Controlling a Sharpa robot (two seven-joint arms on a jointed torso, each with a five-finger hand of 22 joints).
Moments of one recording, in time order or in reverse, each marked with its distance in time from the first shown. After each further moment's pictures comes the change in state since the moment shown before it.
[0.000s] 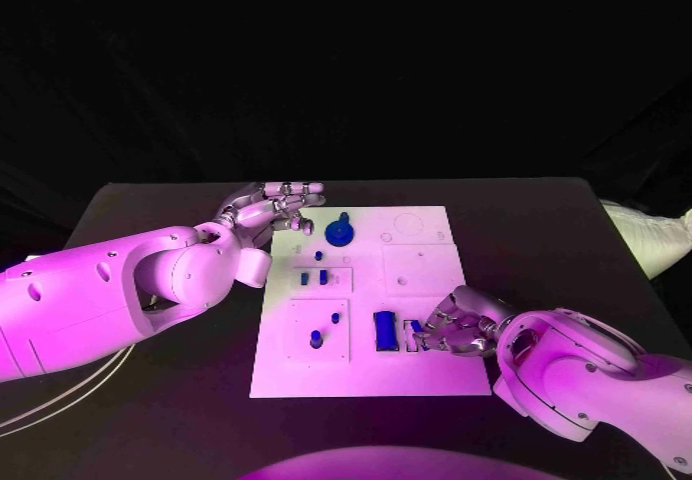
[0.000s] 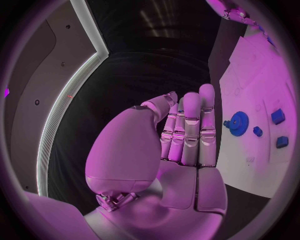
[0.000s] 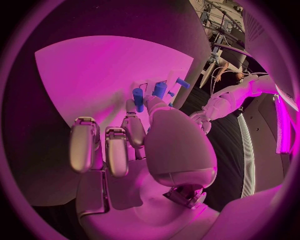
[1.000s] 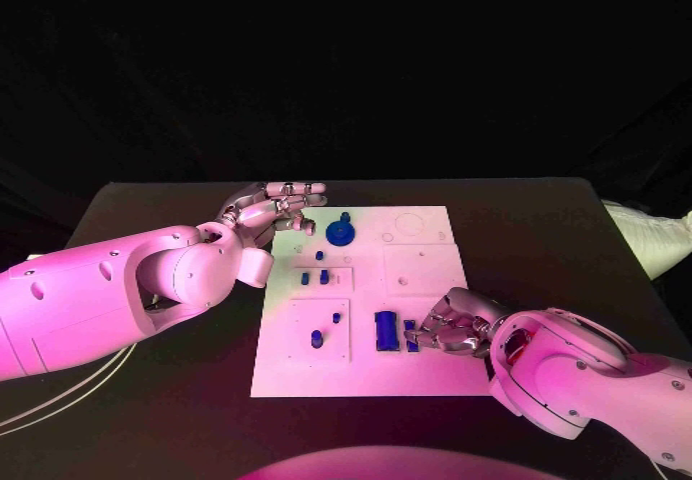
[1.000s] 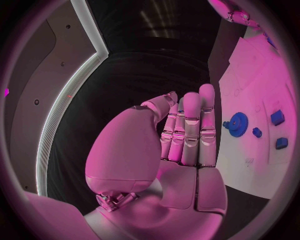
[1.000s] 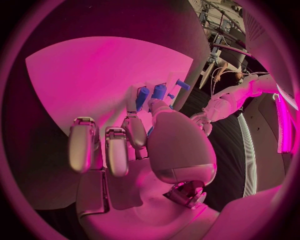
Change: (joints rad) left arm 0.000 0.001 0.000 0.000 0.000 0.003 -0.004; left_hand 0.000 0.000 0.000 0.000 0.000 0.000 0.000 0.000 0.000 0.000 0.000 0.000 0.000 0.000 0.000 0.000 -0.002 0.000 0.000 0.000 0.000 0.000; right arm -0.001 0.026 -0.001 -0.017 0.008 0.010 -0.002; right_hand -0.092 0.014 -0.085 0.006 -0.019 0.008 -0.001 0.000 0.013 0.001 0.000 0.000 0.000 0.000 0.000 0.000 0.000 -0.015 0.000 0.000 0.000 0.001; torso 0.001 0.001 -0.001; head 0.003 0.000
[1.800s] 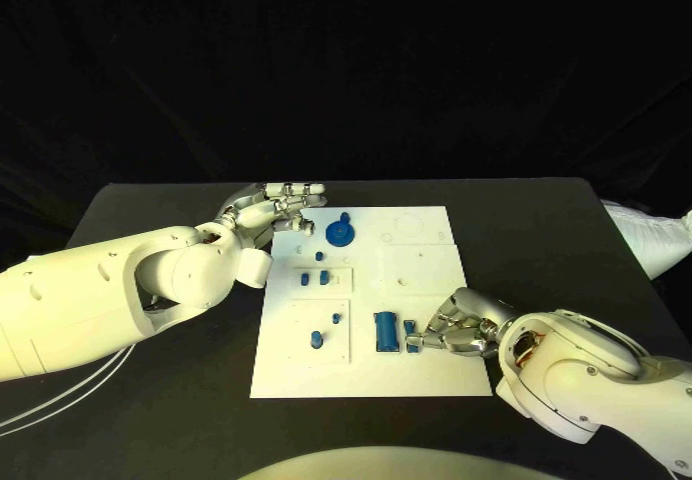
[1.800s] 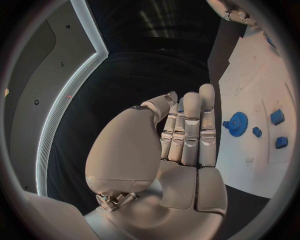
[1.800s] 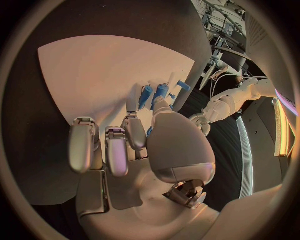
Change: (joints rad) left arm 0.000 -0.003 0.000 0.000 0.000 0.001 -0.002; left_hand 0.000 0.000 0.000 0.000 0.000 0.000 0.000 0.000 0.000 0.000 0.000 0.000 0.000 0.000 0.000 0.000 0.000 0.000 0.000 0.000 0.000 0.000; right arm -0.004 -0.037 0.000 0.016 -0.038 0.009 0.023; right_hand 0.032 0.014 -0.133 -0.031 -0.319 0.000 0.000 -0.005 0.025 0.007 -0.007 0.000 0.003 0.000 0.000 0.000 0.000 0.000 0.000 0.000 0.000 0.000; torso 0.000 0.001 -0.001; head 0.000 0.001
